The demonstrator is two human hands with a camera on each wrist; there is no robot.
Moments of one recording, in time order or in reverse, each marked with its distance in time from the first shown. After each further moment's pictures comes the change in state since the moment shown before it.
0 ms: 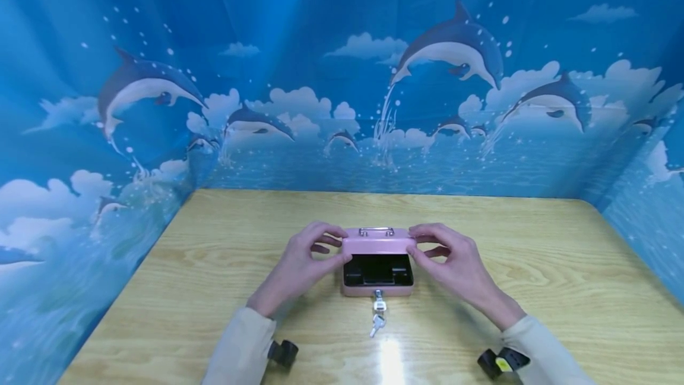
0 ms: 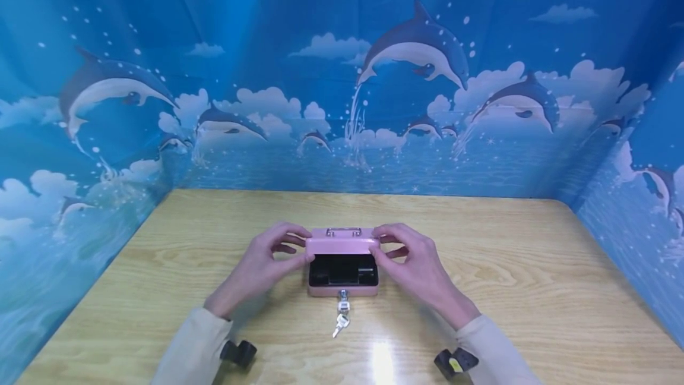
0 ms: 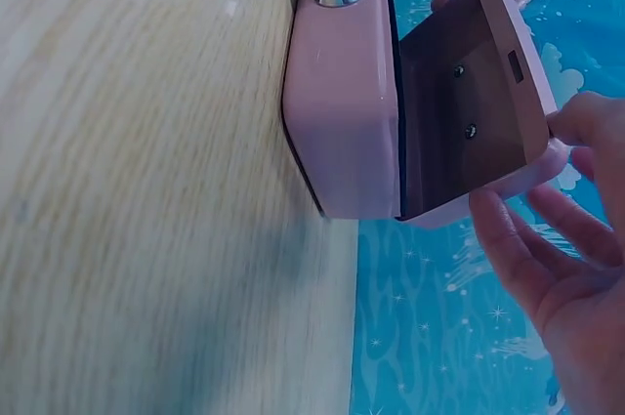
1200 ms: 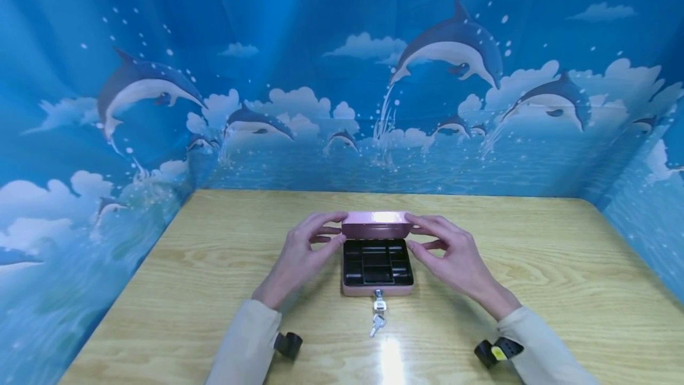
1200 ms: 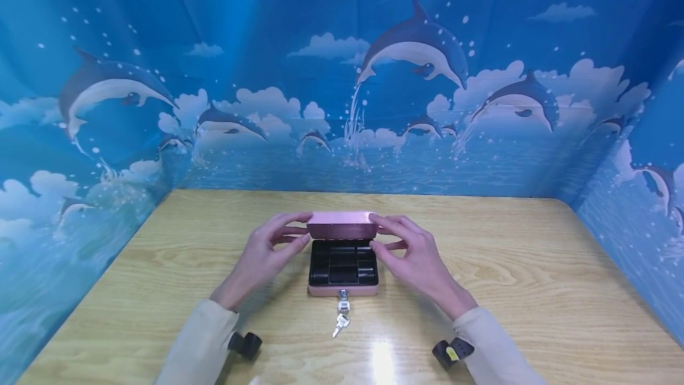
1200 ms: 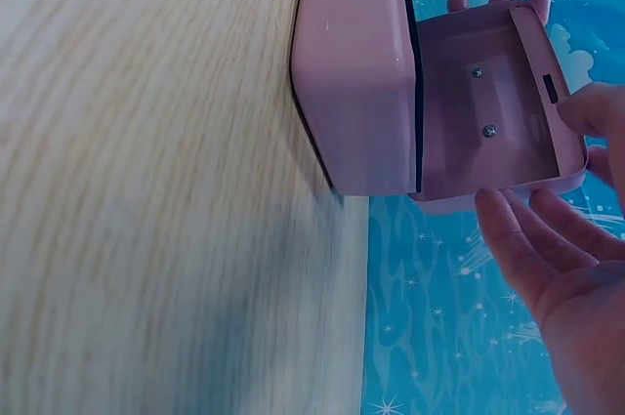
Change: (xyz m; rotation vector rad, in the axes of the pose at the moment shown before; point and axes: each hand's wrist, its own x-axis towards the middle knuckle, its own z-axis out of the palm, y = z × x) left_hand 0.012 -0.003 0.001 -0.042 0.094 0.100; right_hand 0.007 0.009 -0.001 -0.016 -0.022 0.039
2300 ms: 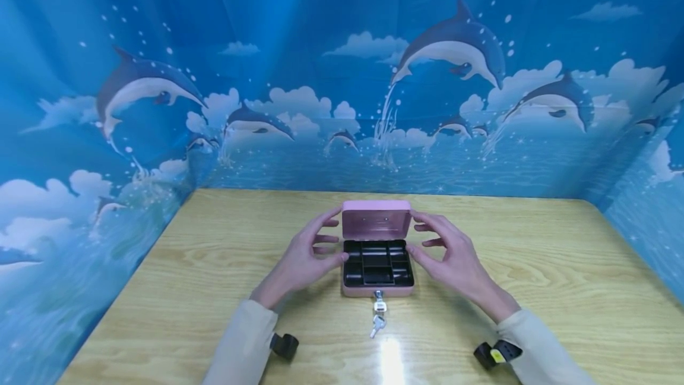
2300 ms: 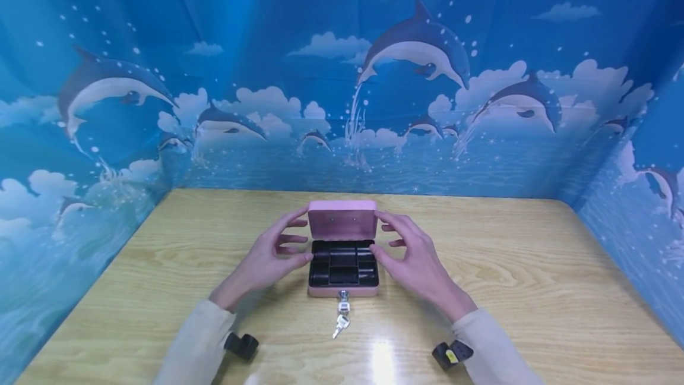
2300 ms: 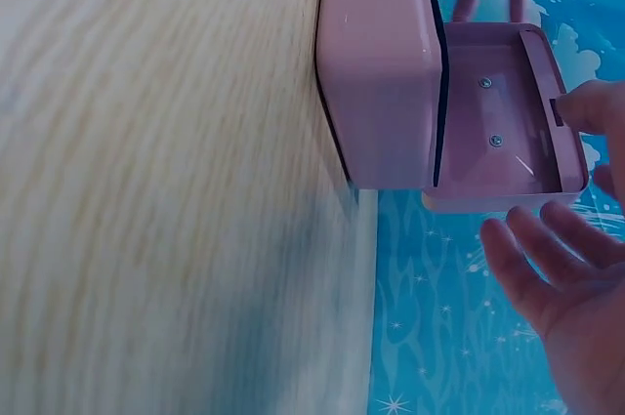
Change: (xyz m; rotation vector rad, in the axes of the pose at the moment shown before) left_hand -0.001 -0.011 0.000 -0.053 -0.117 -0.219; right_hand -0.001 0.005 0.002 -0.082 -0.017 0.044
